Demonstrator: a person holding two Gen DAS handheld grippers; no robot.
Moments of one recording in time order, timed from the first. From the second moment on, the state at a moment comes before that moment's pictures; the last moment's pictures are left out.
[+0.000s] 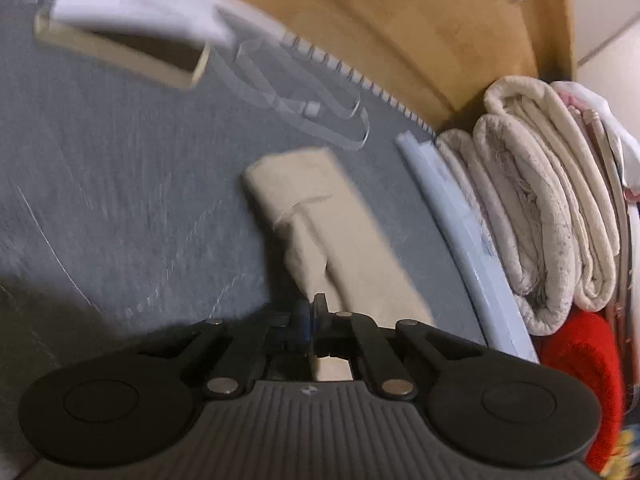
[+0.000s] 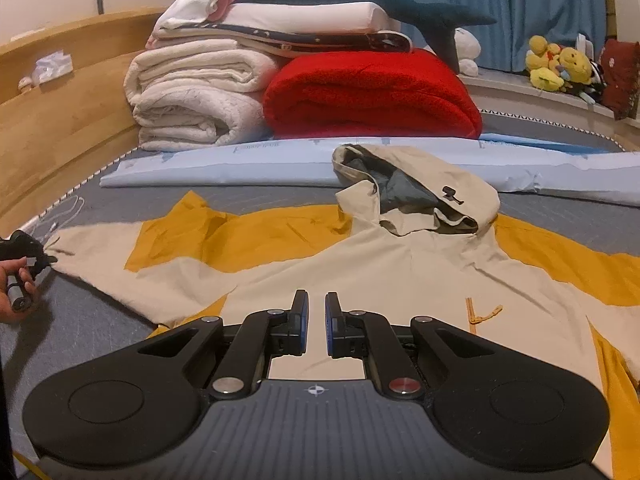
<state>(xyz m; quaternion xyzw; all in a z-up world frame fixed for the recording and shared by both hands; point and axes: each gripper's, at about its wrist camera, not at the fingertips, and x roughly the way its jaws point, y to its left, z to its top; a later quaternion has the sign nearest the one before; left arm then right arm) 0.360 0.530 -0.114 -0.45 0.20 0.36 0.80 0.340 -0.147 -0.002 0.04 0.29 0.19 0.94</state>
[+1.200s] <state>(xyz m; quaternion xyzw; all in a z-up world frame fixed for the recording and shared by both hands) 0.426 0.048 -0.012 -0.20 0.38 -0.09 0.90 0.372 -0.261 -0.045 0.21 0.38 0.07 0.90</state>
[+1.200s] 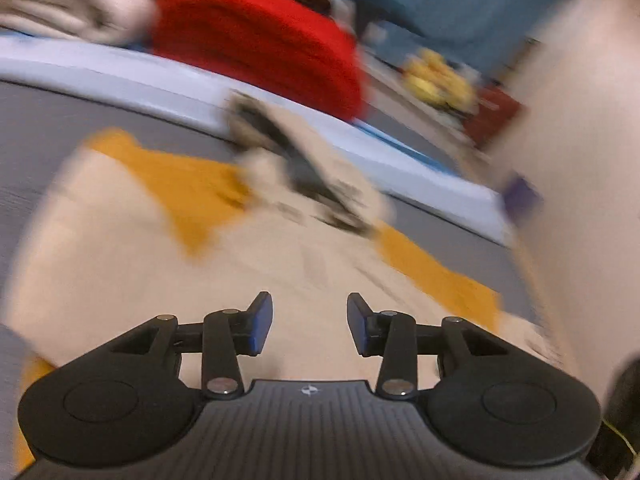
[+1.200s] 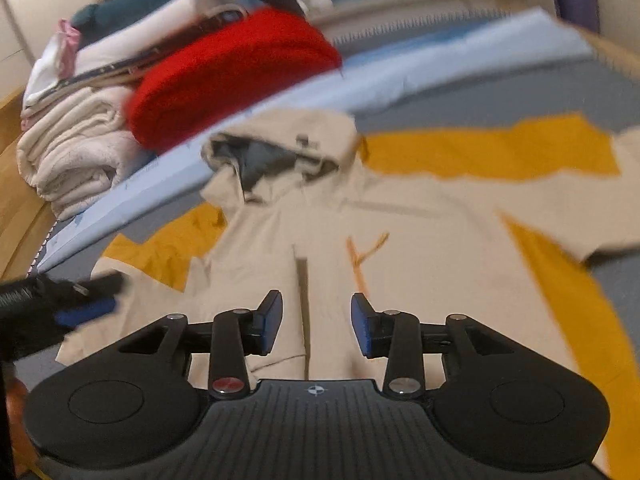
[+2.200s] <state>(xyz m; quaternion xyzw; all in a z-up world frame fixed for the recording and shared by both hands) 0.450 0.111 -0.026 -0.09 0.41 0.04 0.90 0.386 -0.144 -0.058 -0.08 0.34 0.17 0.92</state>
